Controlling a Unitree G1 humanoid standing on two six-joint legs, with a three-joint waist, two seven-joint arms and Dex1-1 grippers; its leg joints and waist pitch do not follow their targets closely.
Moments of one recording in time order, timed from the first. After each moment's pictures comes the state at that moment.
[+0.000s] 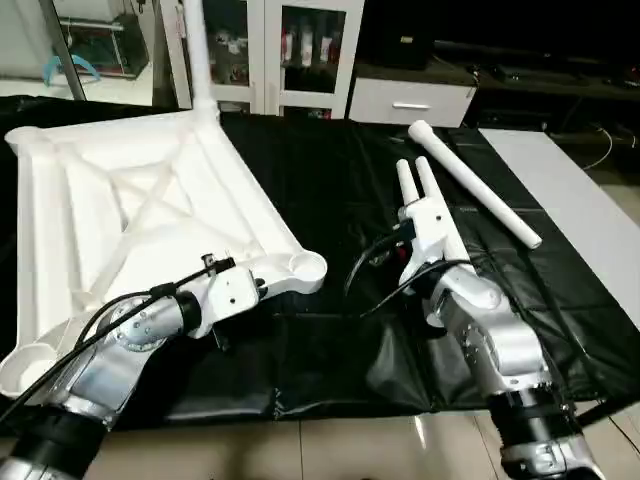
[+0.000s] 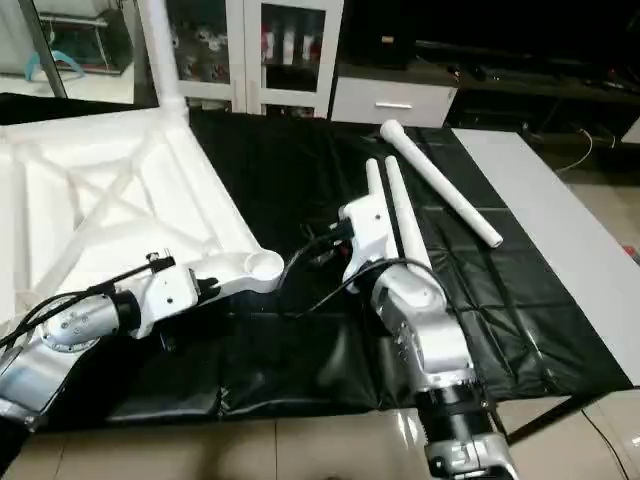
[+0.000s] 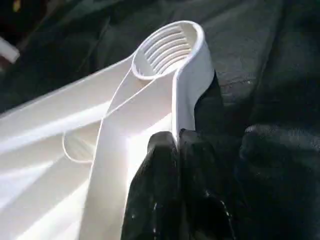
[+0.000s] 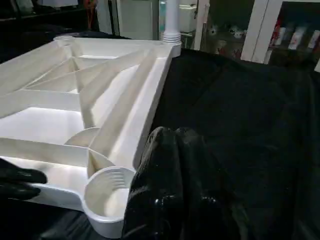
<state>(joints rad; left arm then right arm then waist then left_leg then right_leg) -0.28 0.54 -0.23 0.16 0.17 0.04 -0.72 -0.43 -0.14 0.06 0.22 0.23 0.29 0.51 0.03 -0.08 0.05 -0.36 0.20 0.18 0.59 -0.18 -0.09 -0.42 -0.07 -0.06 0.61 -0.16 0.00</state>
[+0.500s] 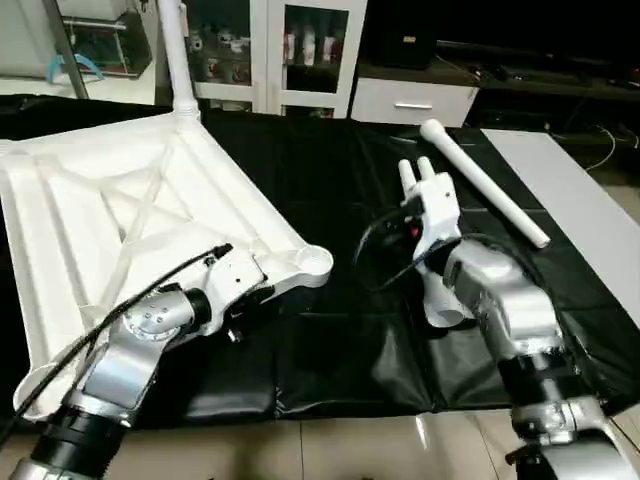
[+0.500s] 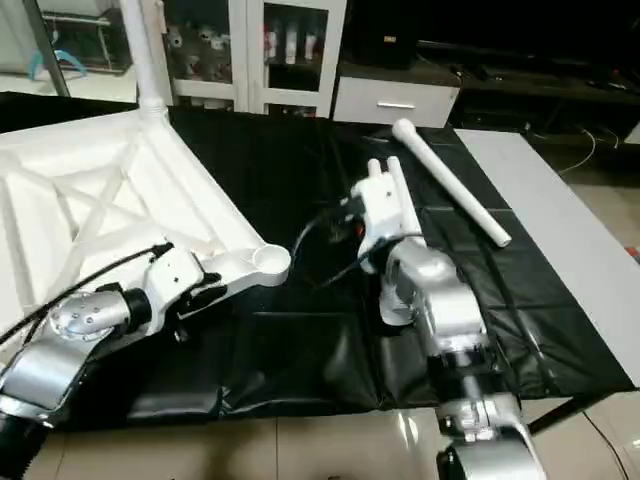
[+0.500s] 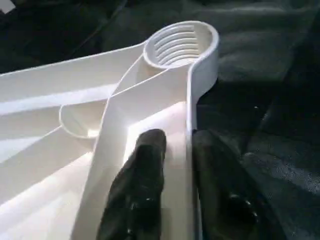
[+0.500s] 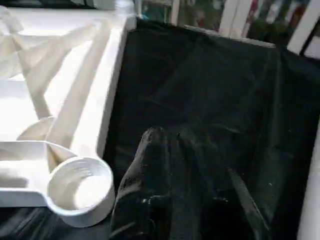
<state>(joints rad) -0.29 0.49 -0.18 0.09 0.07 0.29 -0.73 -0.61 -0.20 0.03 0.35 0.20 0.48 0.45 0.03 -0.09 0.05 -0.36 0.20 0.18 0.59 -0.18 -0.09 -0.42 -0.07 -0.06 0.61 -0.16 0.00</state>
